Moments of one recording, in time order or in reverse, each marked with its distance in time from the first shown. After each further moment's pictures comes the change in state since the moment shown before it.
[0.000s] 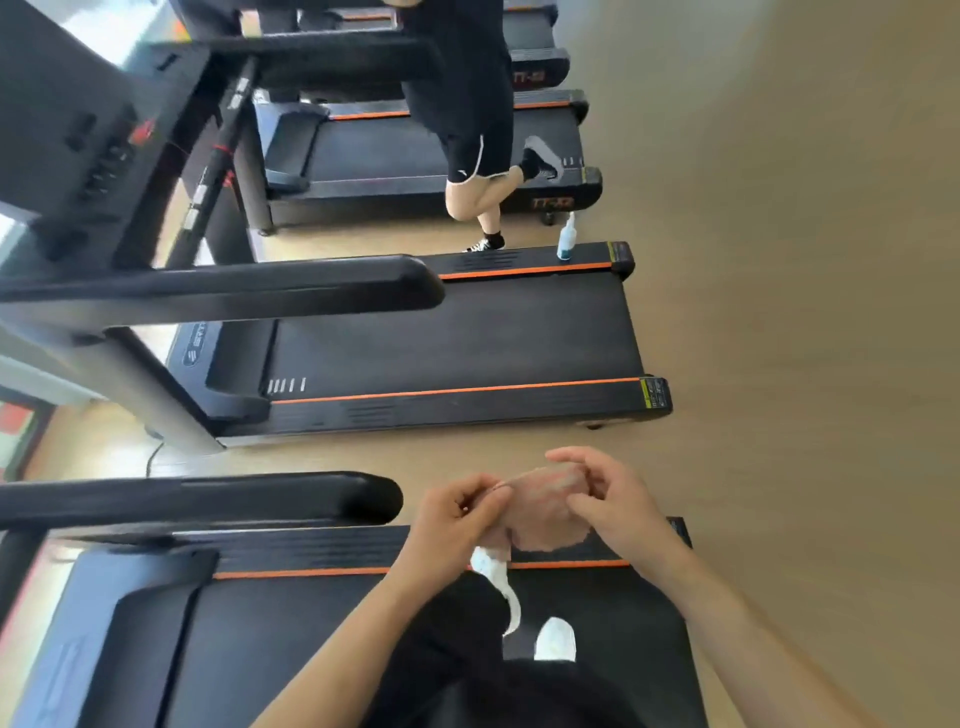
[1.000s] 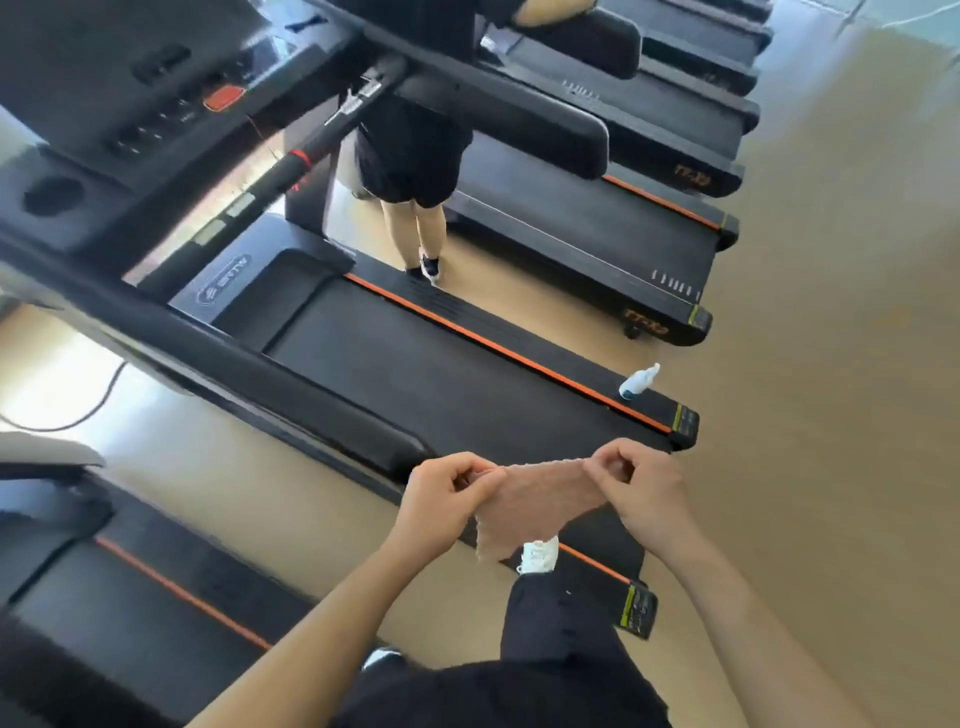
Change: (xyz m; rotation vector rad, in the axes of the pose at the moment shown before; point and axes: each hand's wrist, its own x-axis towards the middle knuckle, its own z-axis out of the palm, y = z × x) left_hand 0.390 0.019 -0.086 -0.154 0.480 -0.145; right_hand 0.449 -0.171 -0.106 -0.650 -0.078 -0.188
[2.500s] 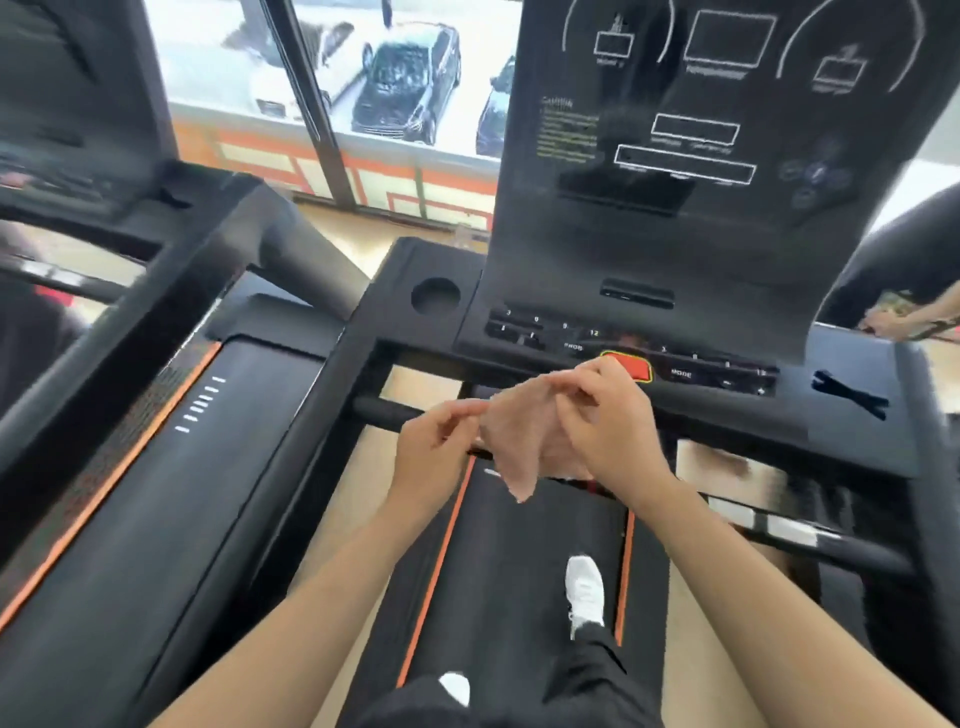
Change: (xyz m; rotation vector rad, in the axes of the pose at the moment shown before) left_hand 0.375 0.074 -0.304 -0.424 1.604 -0.251; right_hand 0.530 -0.520 0.228 -0.057 -0.874 -1.393
